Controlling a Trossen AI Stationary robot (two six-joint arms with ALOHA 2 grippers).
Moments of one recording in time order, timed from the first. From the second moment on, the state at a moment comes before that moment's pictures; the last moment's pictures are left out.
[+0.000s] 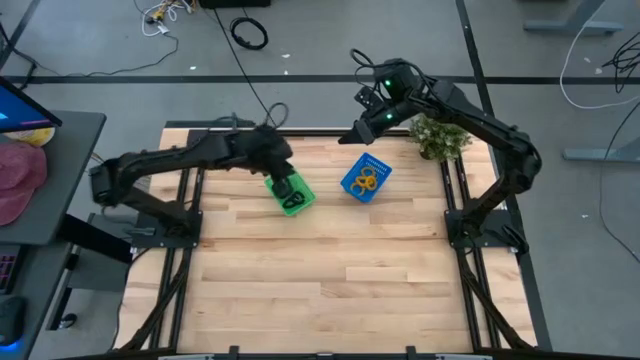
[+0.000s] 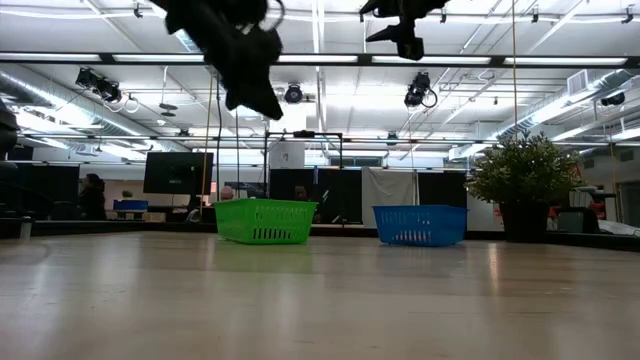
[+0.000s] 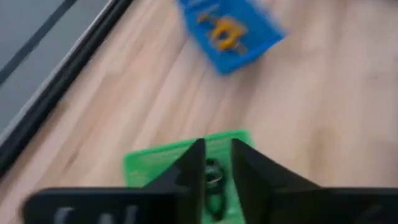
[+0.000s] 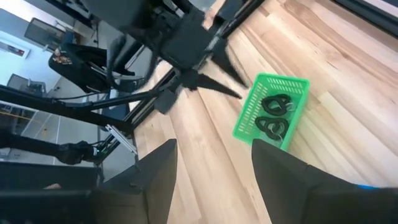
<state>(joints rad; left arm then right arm) 0.34 1.39 1.13 -0.54 0.01 -0.05 -0.52 1.59 1.81 -0.91 -0.60 0.44</state>
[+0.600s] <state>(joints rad) 0.20 0.84 0.70 0.16 0.10 -0.28 -0.53 1.59 1.81 -0.91 -0.60 0.45</state>
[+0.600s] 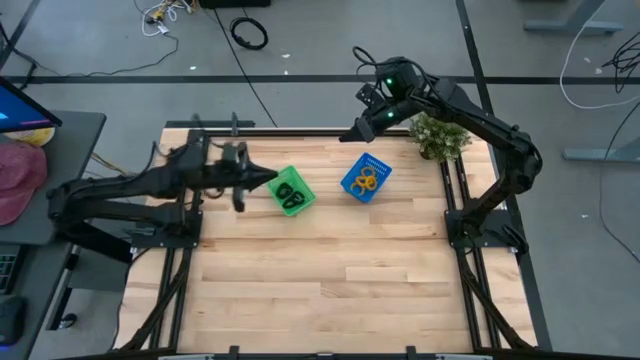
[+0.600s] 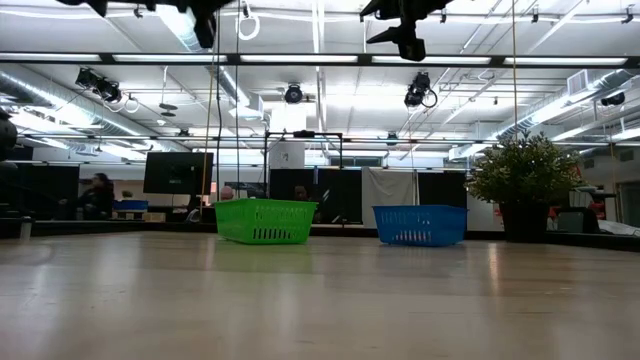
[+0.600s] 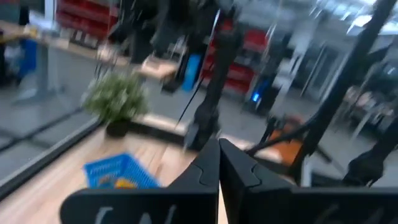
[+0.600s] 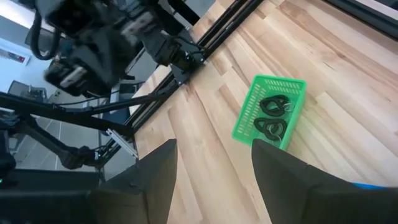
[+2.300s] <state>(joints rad) -0.02 0.01 0.01 0.29 -0.19 -0.23 -0.53 1.59 1.81 -0.89 -0.59 0.46</state>
